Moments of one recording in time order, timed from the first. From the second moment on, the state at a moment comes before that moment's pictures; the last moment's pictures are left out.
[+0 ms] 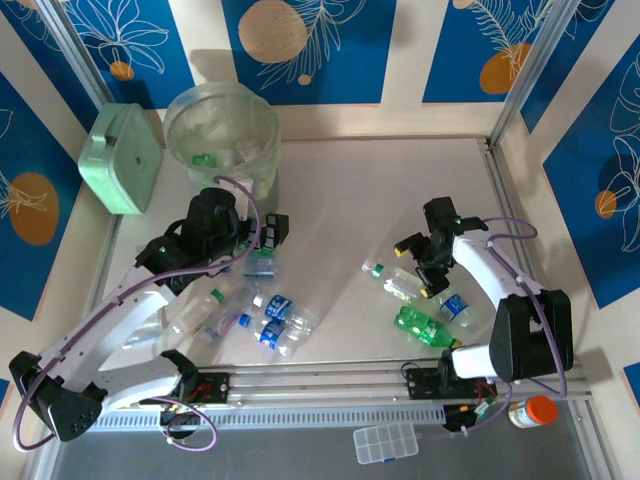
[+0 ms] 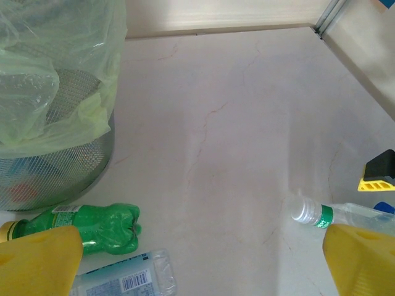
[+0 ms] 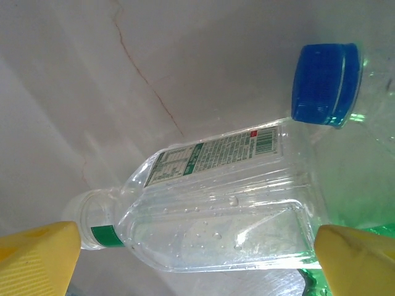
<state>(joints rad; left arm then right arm) -0.65 1.07 1.11 -0.57 -0.10 -0.33 0.14 1.37 0.92 -0.94 -0.19 1.18</state>
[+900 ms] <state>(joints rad) -0.65 1.08 1.11 -0.57 -0.09 -0.31 0.12 1.33 0.91 -0.94 -0.20 1.04</state>
